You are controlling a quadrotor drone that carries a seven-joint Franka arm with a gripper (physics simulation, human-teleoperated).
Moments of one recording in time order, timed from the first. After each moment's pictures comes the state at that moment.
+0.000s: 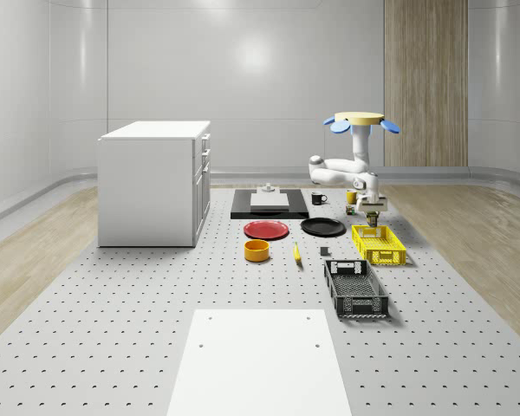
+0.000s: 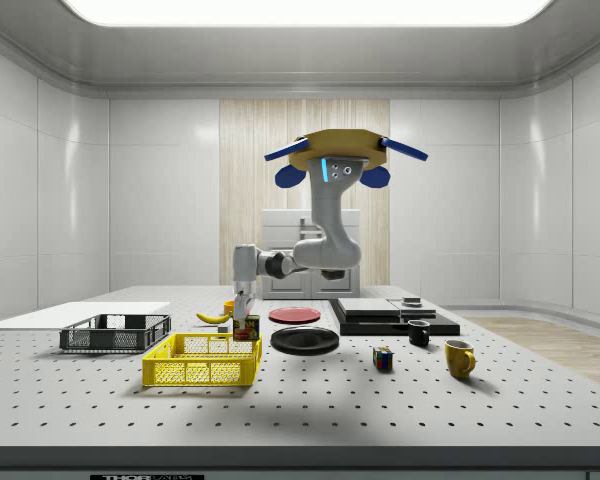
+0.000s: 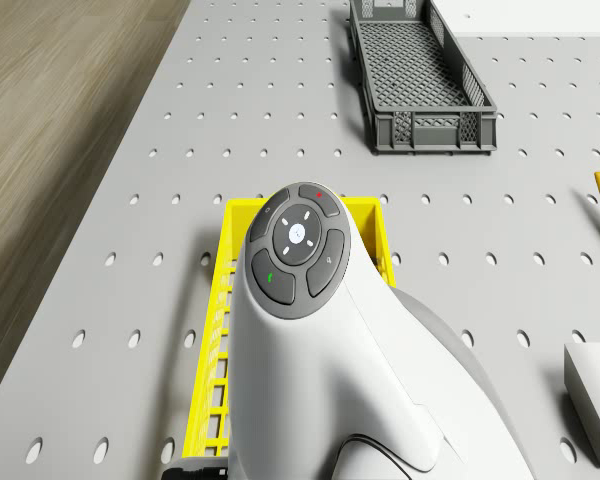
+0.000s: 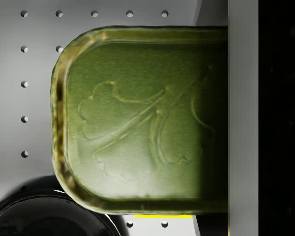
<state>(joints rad) -1.13 -1.50 1.39 -2.91 -1.76 1.54 1.68</state>
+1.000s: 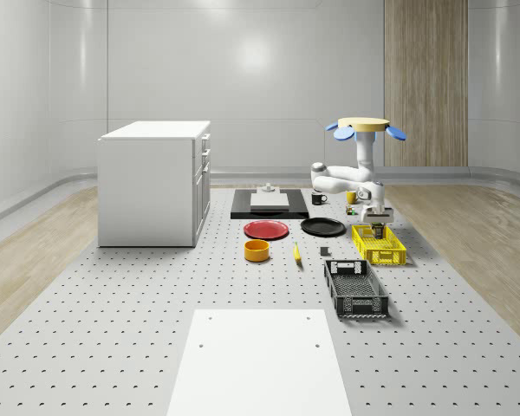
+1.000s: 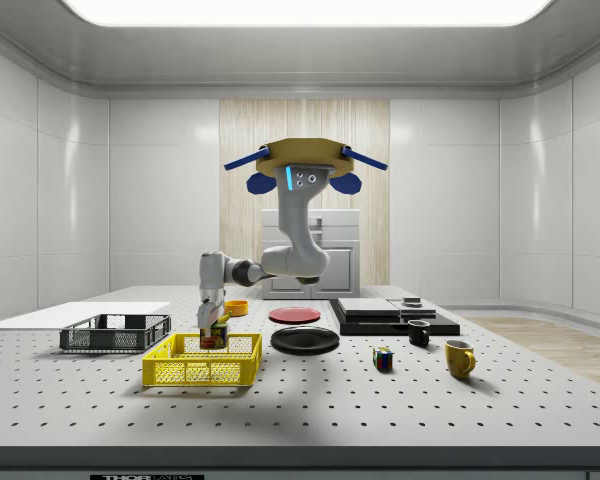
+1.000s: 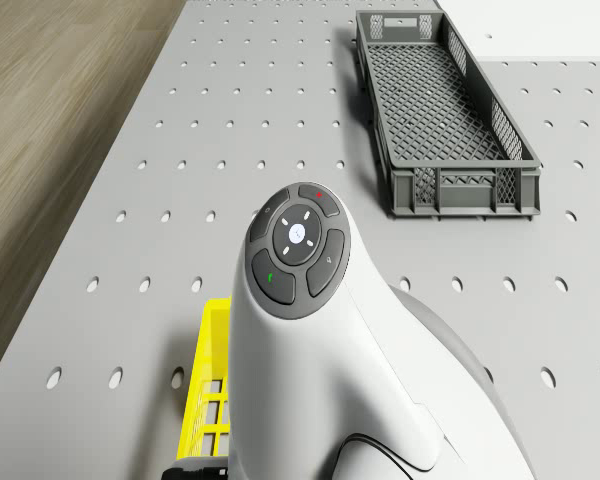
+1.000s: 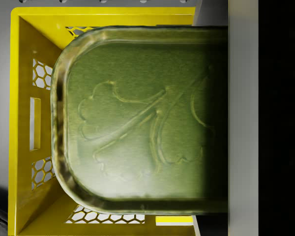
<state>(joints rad) -1.13 -1.52 1.39 -2.91 -1.76 1.56 1.69</state>
